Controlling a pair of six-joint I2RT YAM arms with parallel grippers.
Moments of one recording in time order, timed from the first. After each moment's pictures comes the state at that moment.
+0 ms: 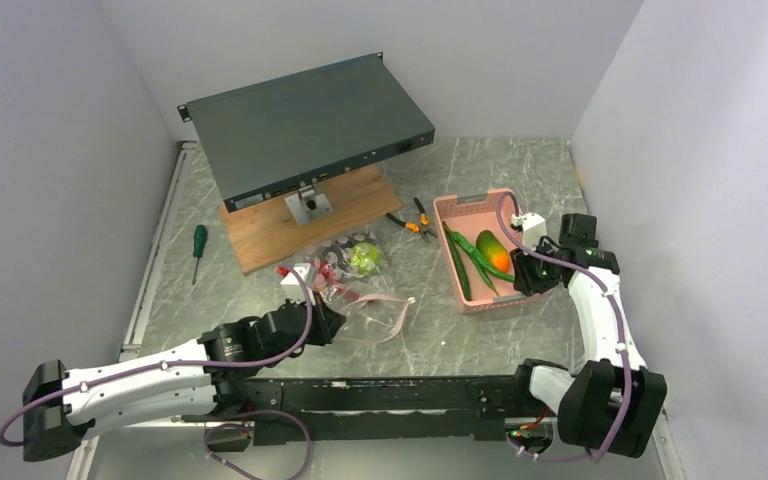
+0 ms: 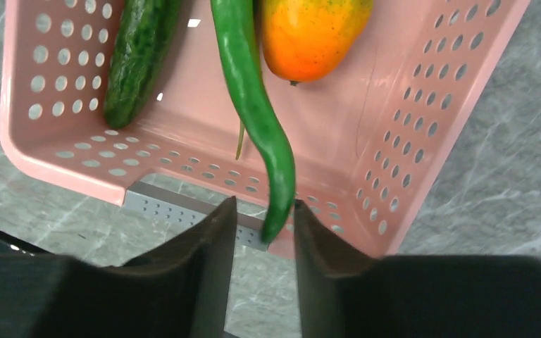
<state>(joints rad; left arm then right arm) -1.17 0.69 0.41 -0.24 -0.43 -0.91 -0.22 1.09 0.80 -0.82 -0.37 -0.60</state>
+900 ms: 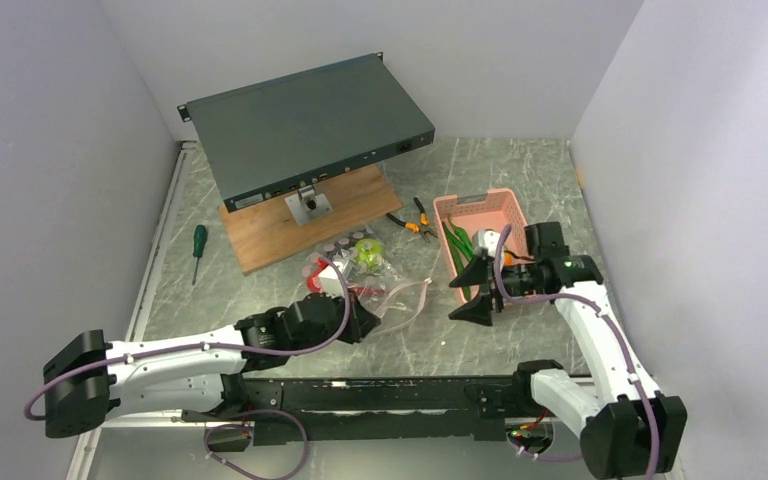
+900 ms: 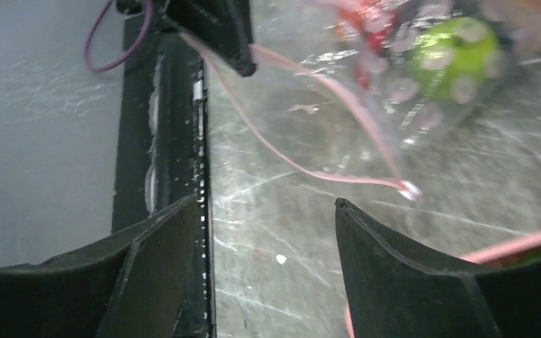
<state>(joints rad) -1.17 0.97 0.46 0.07 -0.23 -0.85 0.03 0.98 0.83 -1.03 -1.22 -1.00</state>
